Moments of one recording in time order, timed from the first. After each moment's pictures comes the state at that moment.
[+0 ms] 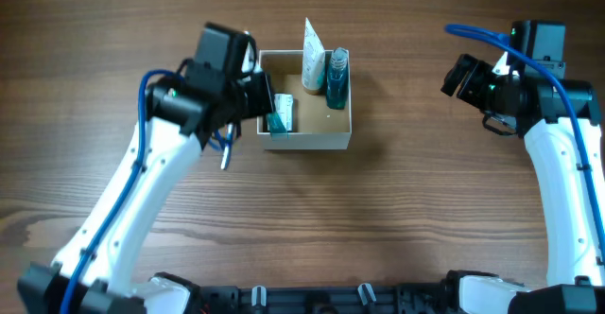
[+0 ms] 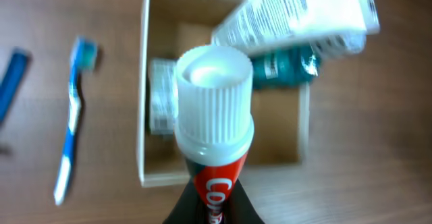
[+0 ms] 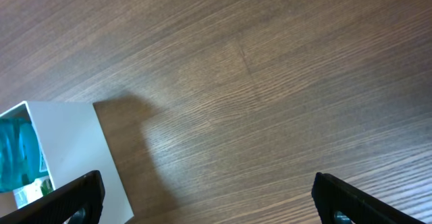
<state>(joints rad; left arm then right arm) -0.38 1.49 1.37 -0.87 0.15 -0.51 -0.07 1.42 1.31 -0.93 -0.02 0.40</state>
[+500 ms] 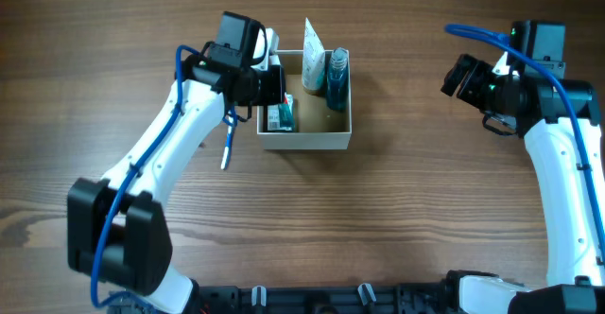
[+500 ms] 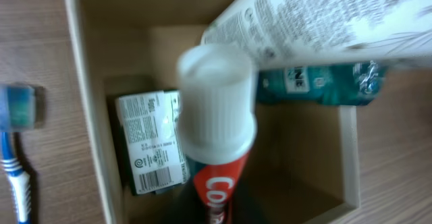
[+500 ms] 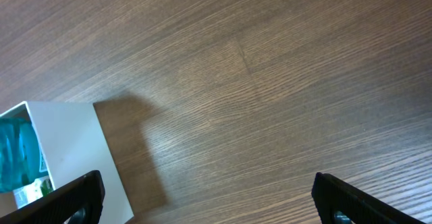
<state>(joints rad) -0.34 1.76 1.37 -0.69 0.29 -0.32 -0.07 1.42 1.31 -0.93 -0.02 0.40</state>
